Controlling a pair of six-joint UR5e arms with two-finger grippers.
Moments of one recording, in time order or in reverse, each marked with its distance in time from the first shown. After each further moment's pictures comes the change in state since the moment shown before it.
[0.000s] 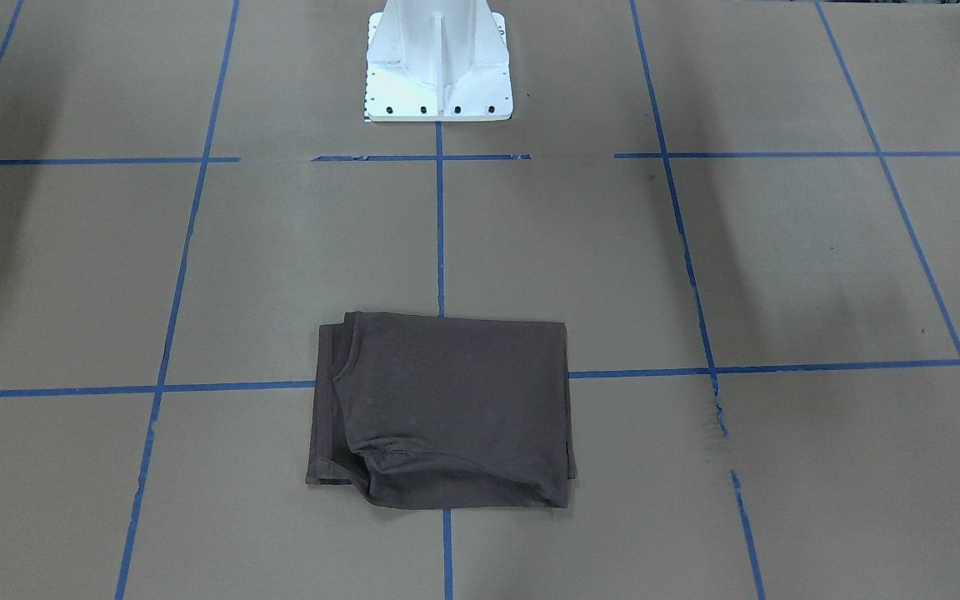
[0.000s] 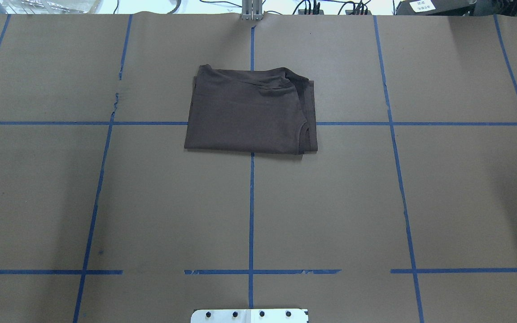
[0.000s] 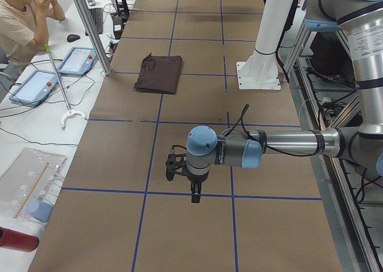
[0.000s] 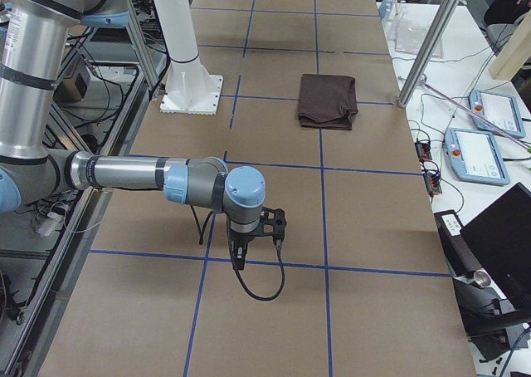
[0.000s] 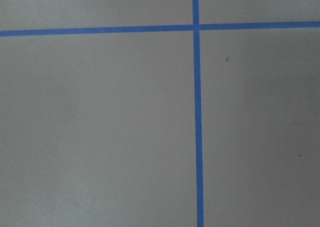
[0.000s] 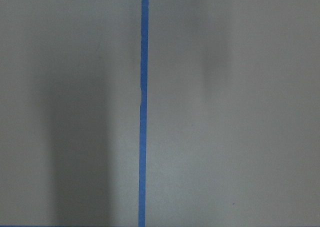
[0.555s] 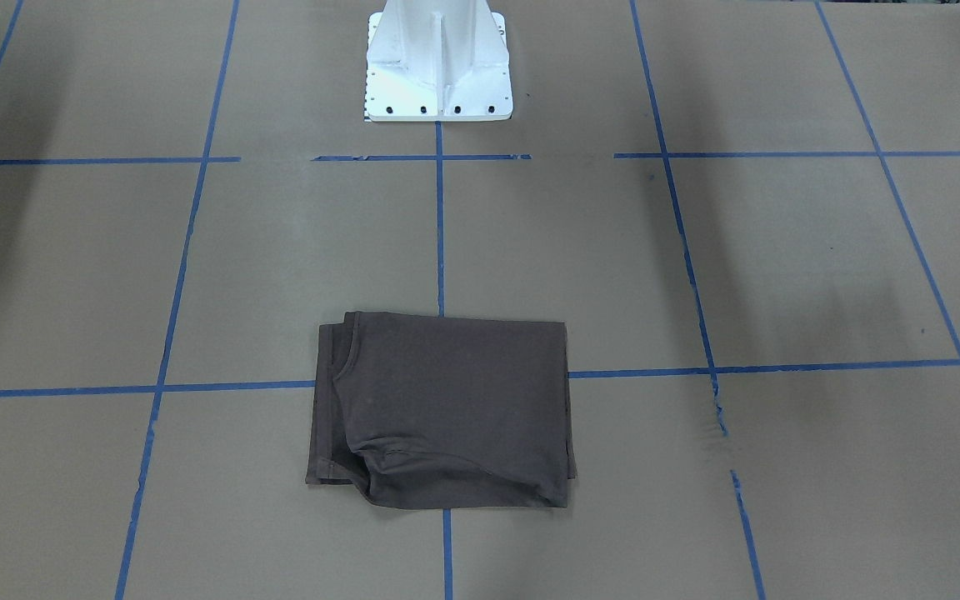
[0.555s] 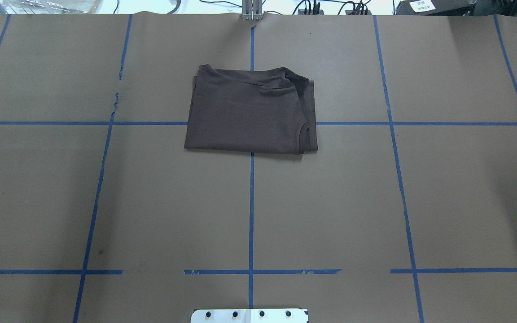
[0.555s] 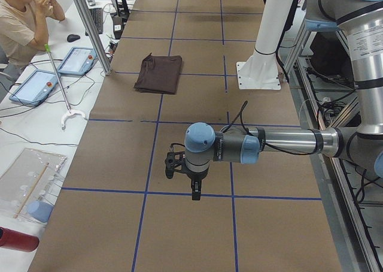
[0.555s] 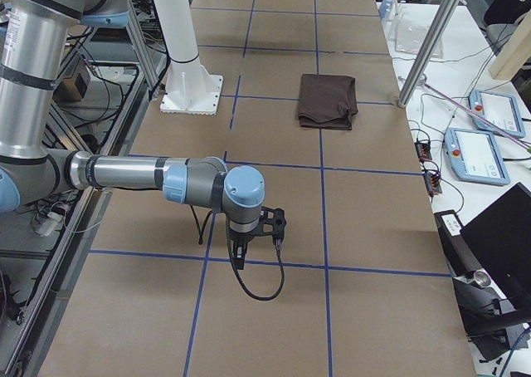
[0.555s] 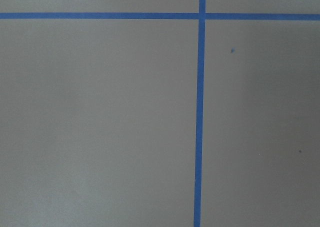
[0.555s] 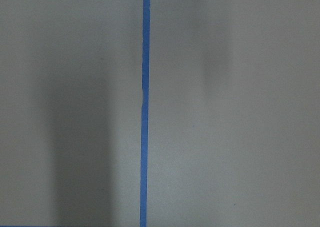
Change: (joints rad) left arm 0.004 -0.013 -0.040 0.063 -0.001 -0.001; right arm 0.002 0.000 0.004 0.001 0.002 0.000
